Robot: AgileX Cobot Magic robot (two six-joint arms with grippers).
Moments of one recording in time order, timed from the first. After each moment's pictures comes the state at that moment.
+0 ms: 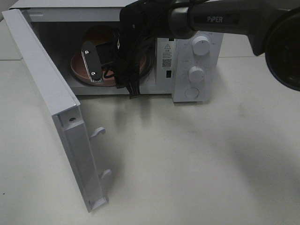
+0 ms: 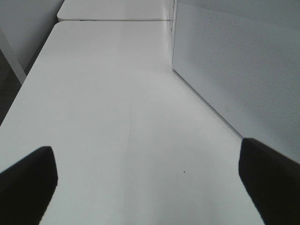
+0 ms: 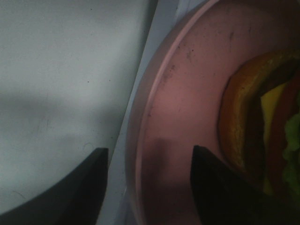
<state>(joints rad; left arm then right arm) 0.06 -0.01 -0.50 -0.06 1.05 0.05 0.67 2.34 -1.94 -0.14 0.59 -1.19</state>
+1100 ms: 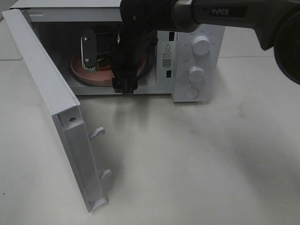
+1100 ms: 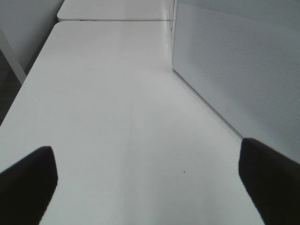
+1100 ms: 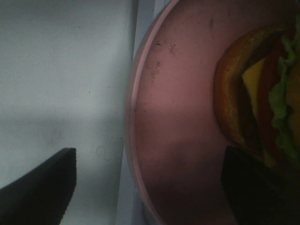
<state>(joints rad) 0.06 -0.01 -0.50 -0.06 1.05 0.05 0.68 2.31 -1.94 -0.13 0.63 -1.00</state>
